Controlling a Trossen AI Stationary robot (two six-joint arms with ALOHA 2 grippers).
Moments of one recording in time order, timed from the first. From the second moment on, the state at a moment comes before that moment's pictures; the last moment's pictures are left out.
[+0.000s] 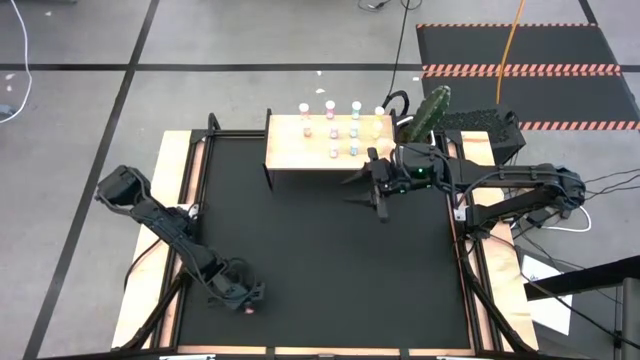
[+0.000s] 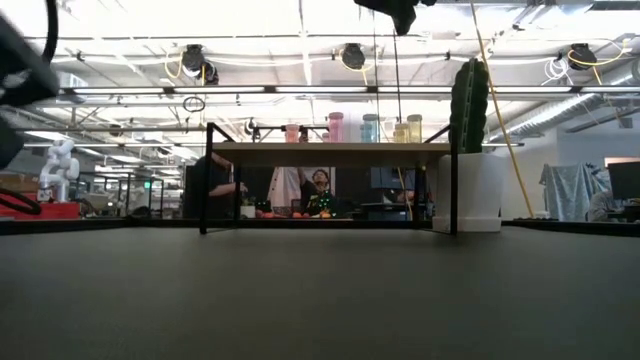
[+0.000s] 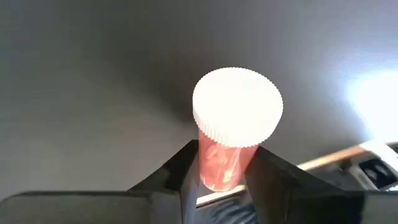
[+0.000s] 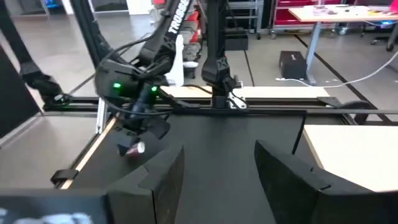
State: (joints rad) left arm -0.73 1.51 0.62 -0.09 0.12 -2.35; right arm -0.11 1.19 0.99 -0.03 -0.24 0.01
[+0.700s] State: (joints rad) left arm -0.19 1.46 0.71 0.29 0.03 -1.13; right arm -0.17 1.45 1.25 -0.05 -0.27 0.16
